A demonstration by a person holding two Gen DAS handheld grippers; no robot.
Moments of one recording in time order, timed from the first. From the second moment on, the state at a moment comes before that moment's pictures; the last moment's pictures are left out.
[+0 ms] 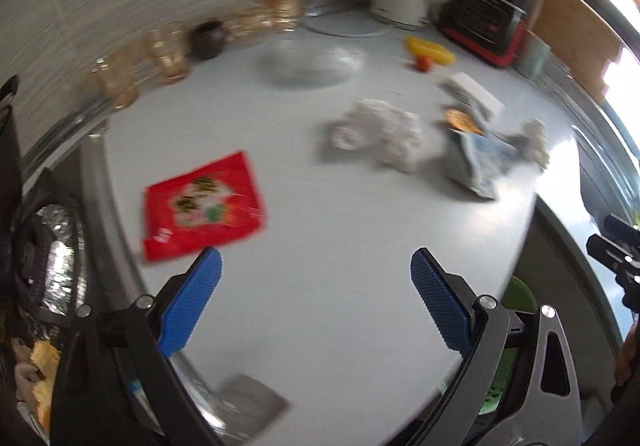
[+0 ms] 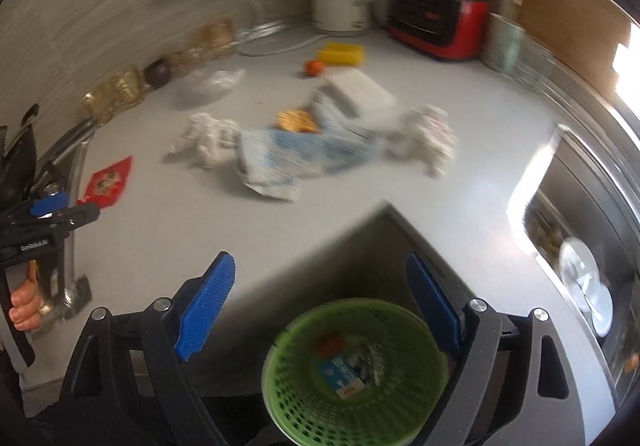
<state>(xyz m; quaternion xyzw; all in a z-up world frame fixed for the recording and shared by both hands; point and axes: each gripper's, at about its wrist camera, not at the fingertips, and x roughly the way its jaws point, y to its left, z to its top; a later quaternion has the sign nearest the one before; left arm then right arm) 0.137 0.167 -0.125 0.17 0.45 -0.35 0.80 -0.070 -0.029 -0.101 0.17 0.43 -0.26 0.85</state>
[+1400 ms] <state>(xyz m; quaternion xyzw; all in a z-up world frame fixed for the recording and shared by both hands) 0.248 0.172 -0.203 0.15 0.52 -0.26 0.80 0.193 -0.038 -0.182 0.09 0.54 -0.18 0.82</state>
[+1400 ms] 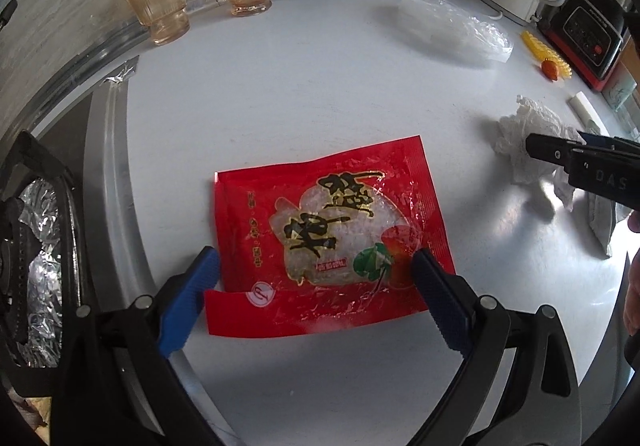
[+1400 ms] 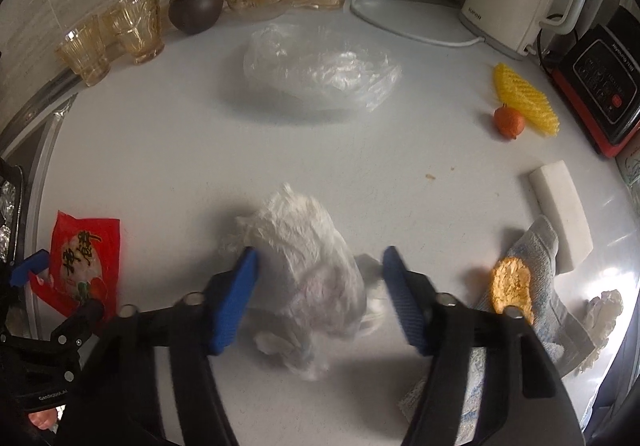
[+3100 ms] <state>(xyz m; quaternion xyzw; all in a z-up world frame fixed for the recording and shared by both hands) 0.196 0.152 -0.131 0.15 0.43 -0.37 0.81 0.101 -0.011 -0.100 0.09 0.46 -0.18 0.86</state>
